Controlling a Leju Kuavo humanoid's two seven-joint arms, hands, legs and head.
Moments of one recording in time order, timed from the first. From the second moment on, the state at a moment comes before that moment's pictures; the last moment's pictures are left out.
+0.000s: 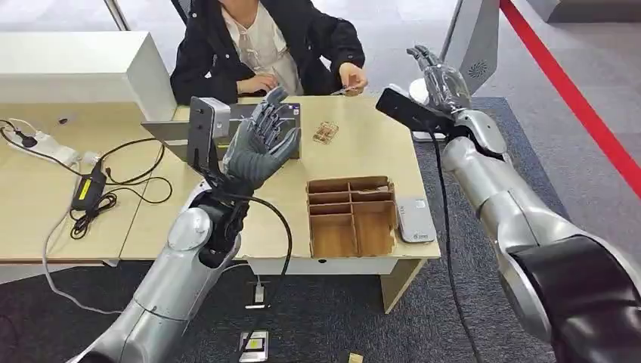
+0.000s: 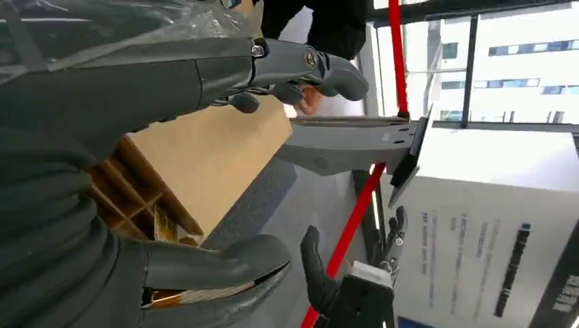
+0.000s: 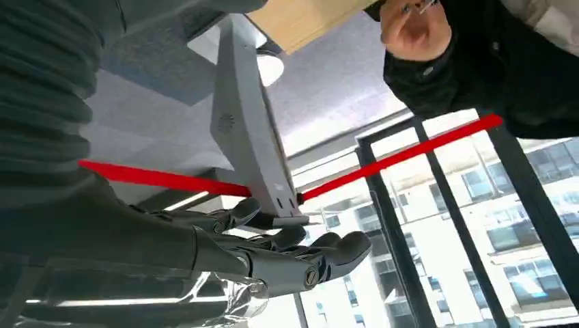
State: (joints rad) left arm -0.66 -0.14 -0.51 -1.31 0.16 0.07 -0.06; right arm -1.21 -0.08 0.46 -0.34 0.70 -0.26 -0.32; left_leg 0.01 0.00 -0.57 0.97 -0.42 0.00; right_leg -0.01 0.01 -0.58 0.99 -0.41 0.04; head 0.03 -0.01
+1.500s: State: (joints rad) left arm -0.48 -0.03 -0.43 -1.52 0.06 0.05 0.00; right arm -0.61 -0.35 0.42 -1.42 0.62 0.32 -0.07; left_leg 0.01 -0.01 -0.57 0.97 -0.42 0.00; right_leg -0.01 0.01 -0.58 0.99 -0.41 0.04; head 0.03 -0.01
